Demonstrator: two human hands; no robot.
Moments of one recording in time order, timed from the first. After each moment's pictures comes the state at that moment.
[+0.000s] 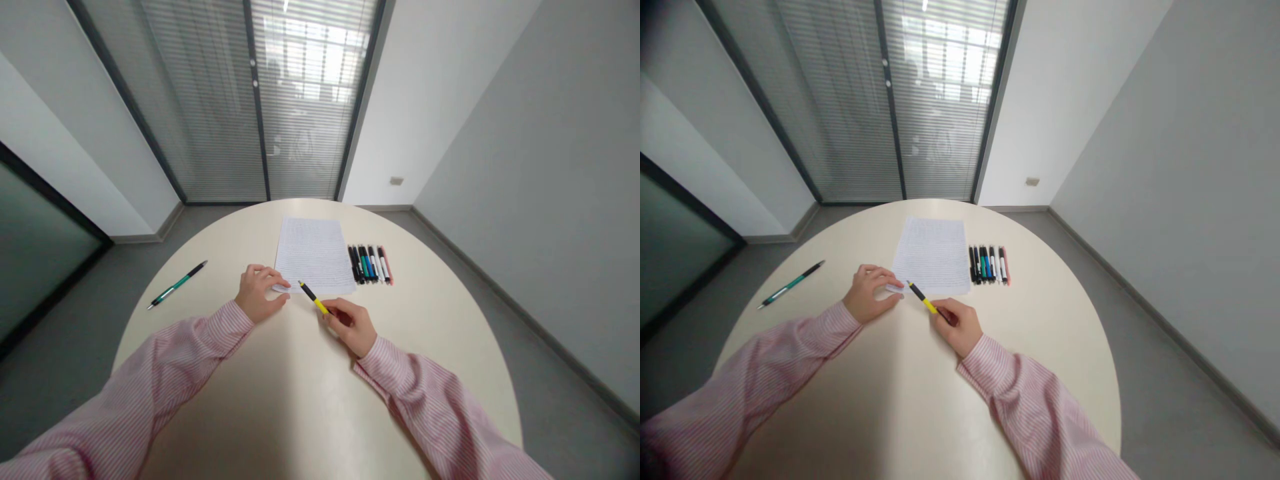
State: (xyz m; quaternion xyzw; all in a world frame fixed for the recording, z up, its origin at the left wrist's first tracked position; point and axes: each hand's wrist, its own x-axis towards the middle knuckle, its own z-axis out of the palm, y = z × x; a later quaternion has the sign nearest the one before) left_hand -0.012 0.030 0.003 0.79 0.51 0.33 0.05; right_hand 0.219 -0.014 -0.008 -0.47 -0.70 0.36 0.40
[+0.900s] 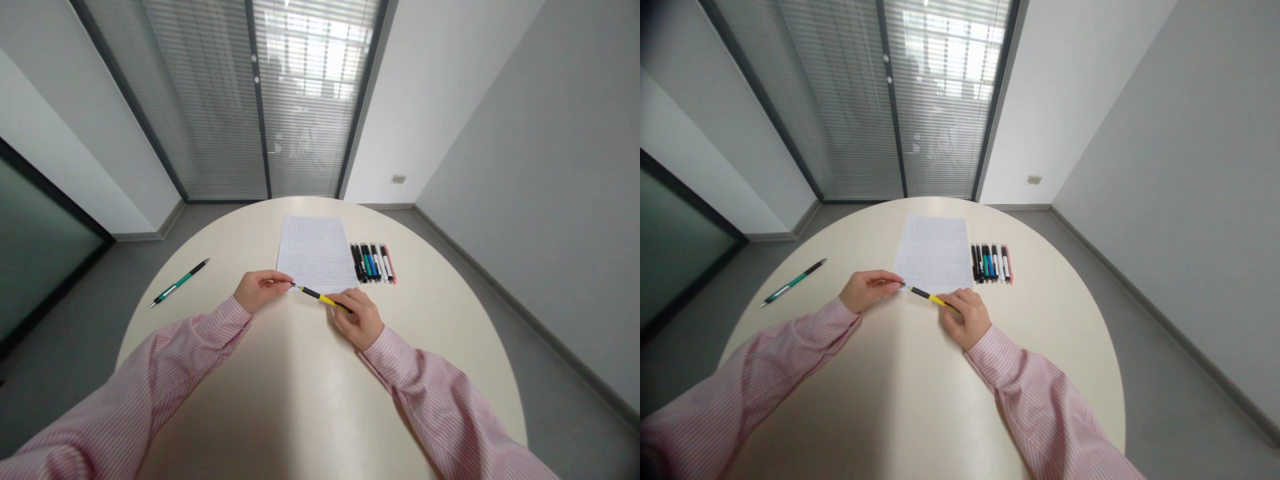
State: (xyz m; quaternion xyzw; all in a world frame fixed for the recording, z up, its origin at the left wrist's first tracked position) left_hand -0.016 0.037 -0.008 0.63 0.47 0.42 0.44; right_hand 0.237 -0.004 -0.019 -0.41 -0.82 0.11 0.37
